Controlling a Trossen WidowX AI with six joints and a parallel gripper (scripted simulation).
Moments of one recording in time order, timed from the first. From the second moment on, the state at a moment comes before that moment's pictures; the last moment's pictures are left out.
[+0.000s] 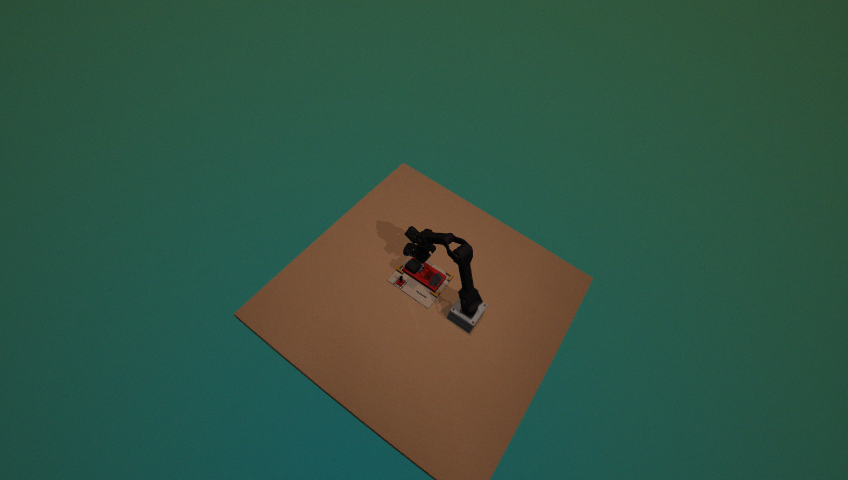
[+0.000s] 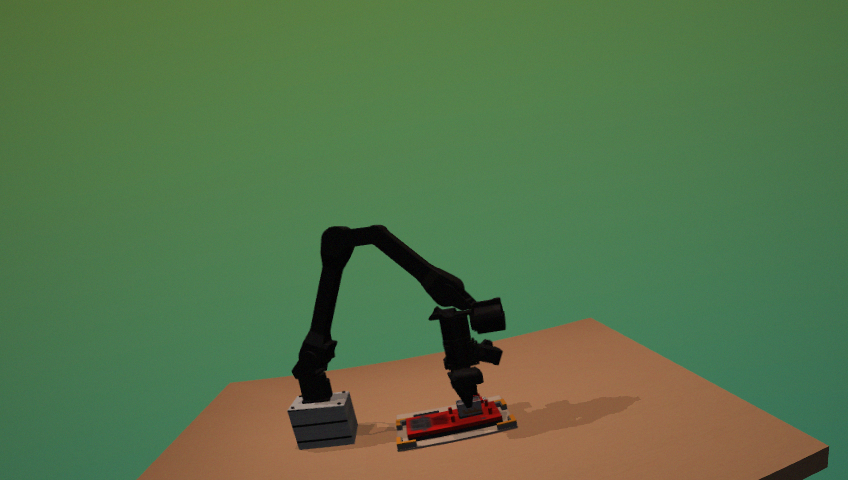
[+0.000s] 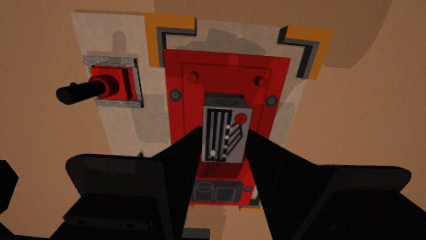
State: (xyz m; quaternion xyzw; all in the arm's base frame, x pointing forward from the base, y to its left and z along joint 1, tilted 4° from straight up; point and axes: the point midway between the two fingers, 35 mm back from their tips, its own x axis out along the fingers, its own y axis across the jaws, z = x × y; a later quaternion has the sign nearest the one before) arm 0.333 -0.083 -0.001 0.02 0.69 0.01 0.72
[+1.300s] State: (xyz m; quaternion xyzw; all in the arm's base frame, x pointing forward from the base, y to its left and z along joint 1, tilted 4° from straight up) arm 0.333 -0.082 -0.009 0.02 0.69 0.01 0.72
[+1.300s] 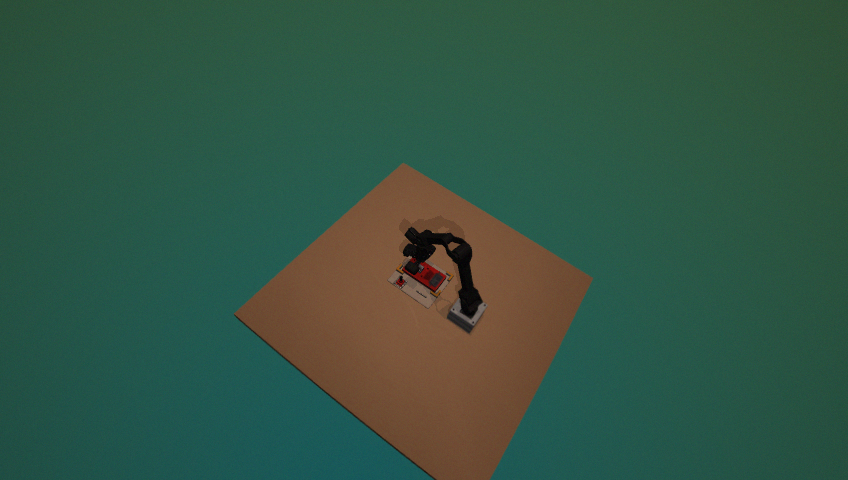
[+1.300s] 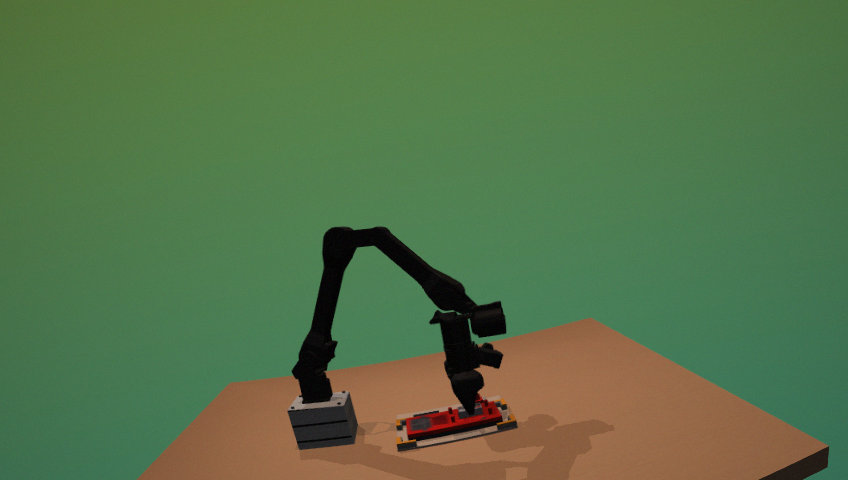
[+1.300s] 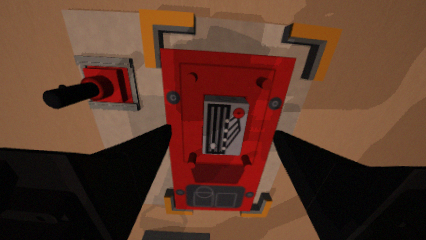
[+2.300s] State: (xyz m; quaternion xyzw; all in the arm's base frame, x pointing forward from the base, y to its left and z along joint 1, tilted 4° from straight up) arm 0.334 -0.083 0.006 0.02 0.69 0.01 0.73
